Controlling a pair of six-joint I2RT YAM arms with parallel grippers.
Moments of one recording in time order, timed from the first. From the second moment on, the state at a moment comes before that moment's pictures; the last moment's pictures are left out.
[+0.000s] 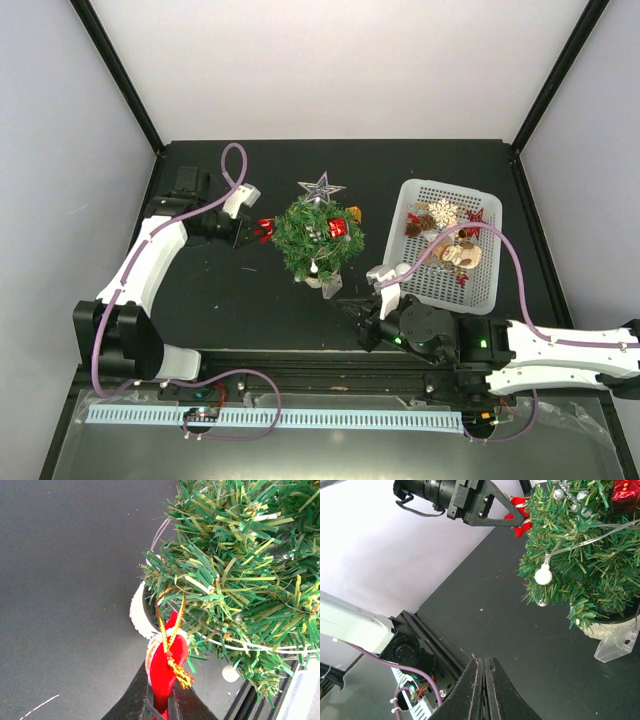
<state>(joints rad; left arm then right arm) -0.07 1.38 1.17 -0.89 0.76 0.29 1.49 0.79 0.73 -0.27 0.45 0.69</state>
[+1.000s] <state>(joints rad) -0.09 1.35 1.18 -0.97 0.84 0.33 1.48 0.81 0.73 -0.26 0.44 0.69</state>
